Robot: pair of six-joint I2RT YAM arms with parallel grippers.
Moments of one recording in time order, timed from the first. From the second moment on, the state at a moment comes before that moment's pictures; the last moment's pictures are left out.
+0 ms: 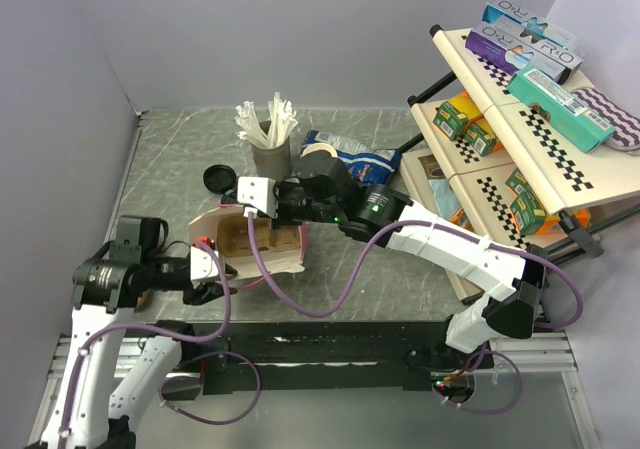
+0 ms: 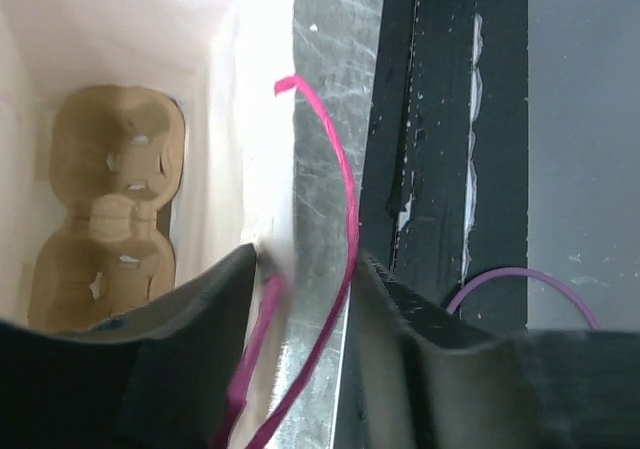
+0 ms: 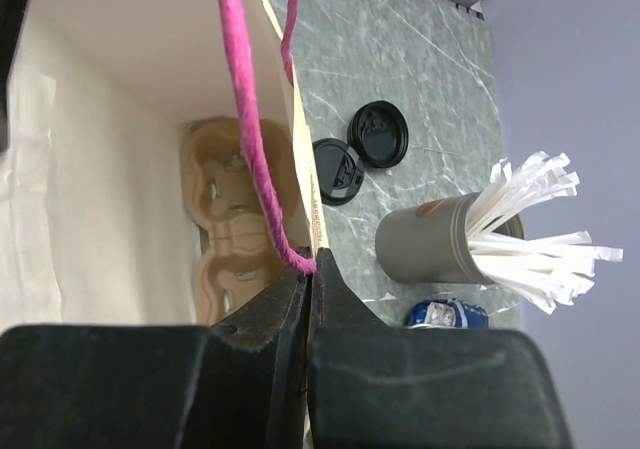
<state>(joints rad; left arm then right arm) -0.12 0.67 1.01 -1.35 1.02 1.07 1.07 1.51 1.58 -0.47 -0.14 -0.66</state>
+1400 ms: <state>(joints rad) -0.12 0.72 1.32 -1.00 0.49 0.79 0.98 1.36 1.58 -0.71 -0.41 -0.45</state>
